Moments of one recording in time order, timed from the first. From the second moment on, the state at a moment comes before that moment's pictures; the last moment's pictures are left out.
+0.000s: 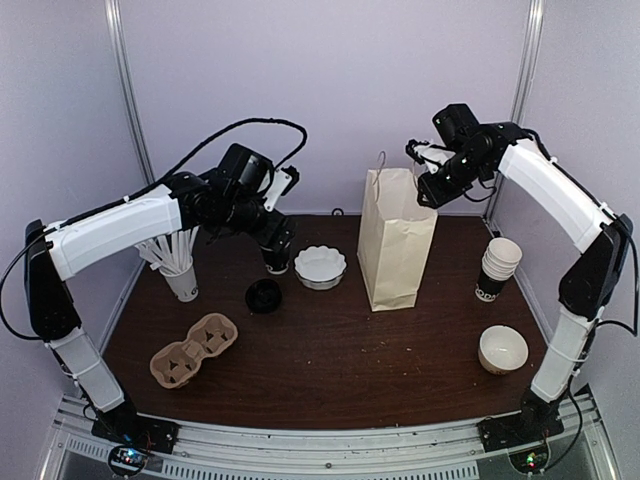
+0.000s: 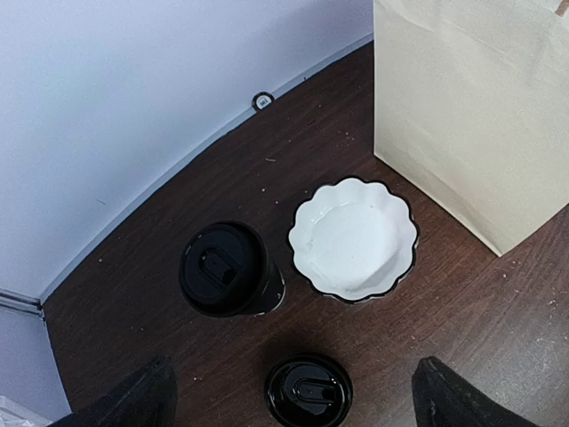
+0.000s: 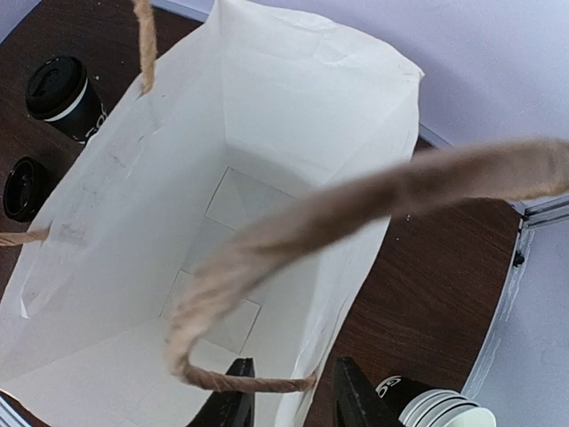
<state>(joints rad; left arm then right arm) -0.77 1.68 1.58 -0.61 -0.26 0.06 0.44 1.80 2.00 -1.10 0.07 -0.12</state>
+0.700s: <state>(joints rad) -0.78 1.61 1.57 -0.69 -0.21 0.07 0.35 1.77 2.00 -1.10 0.00 -0.17</state>
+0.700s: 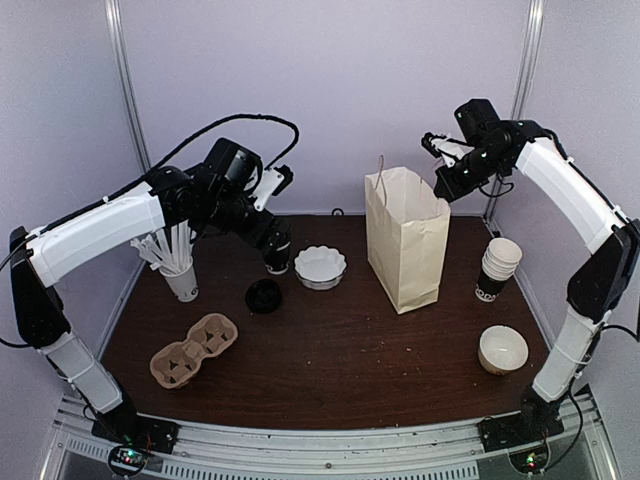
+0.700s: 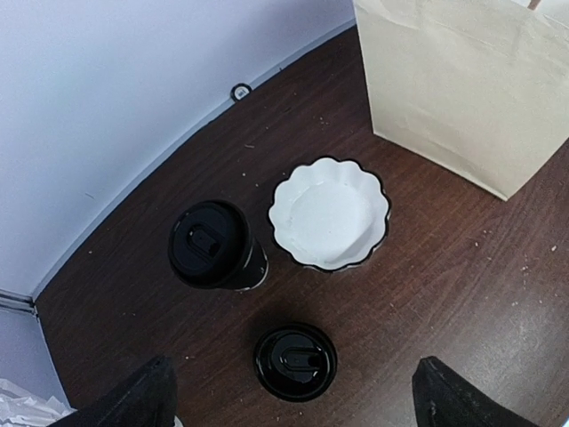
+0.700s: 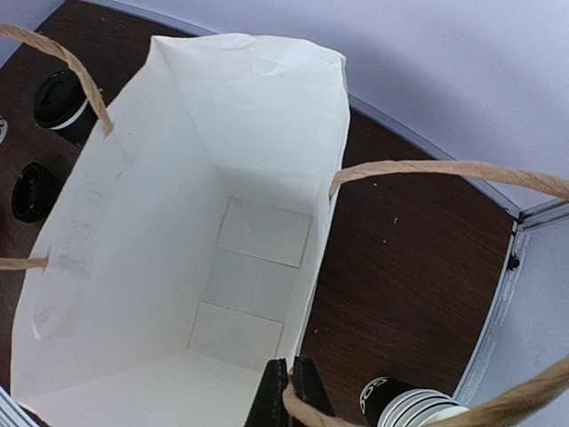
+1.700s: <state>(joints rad) -0.72 1.42 1.48 -1.30 -0.13 -0.09 0.63 1.46 1.83 -1.37 -0.74 -0.63</state>
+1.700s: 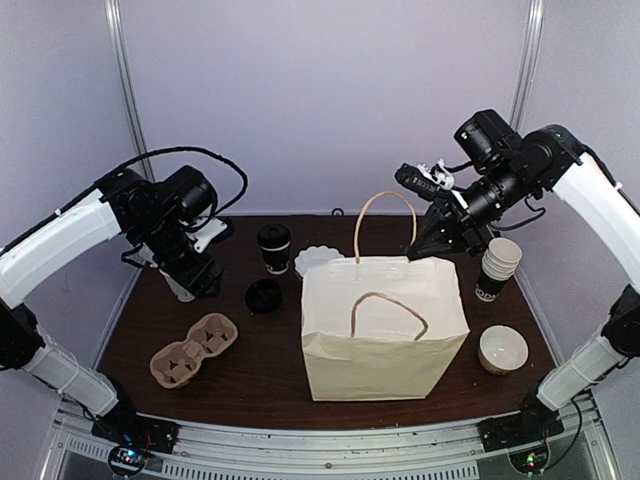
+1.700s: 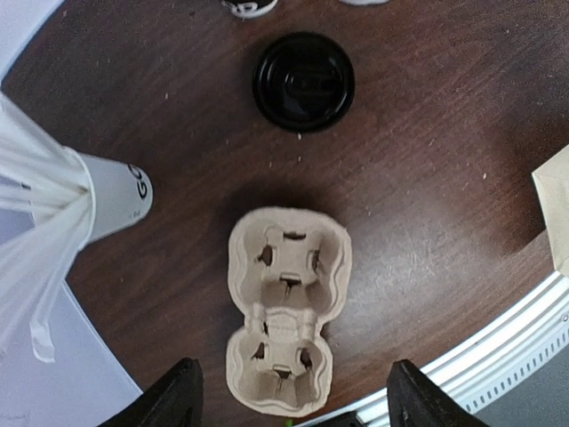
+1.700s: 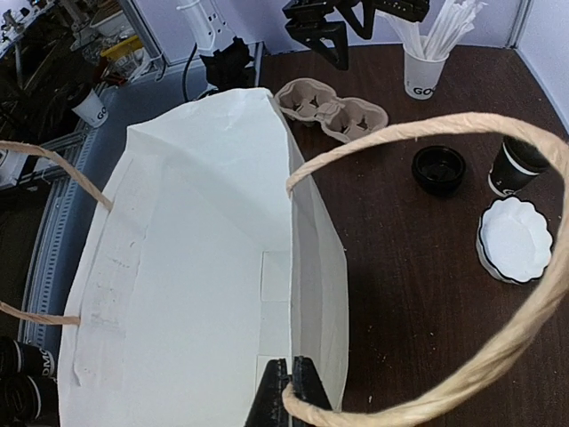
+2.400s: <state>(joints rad) -0.63 1.42 1.12 -1.27 -0.01 -0.15 0.64 1.57 1.84 -1.41 -0.77 -0.78</state>
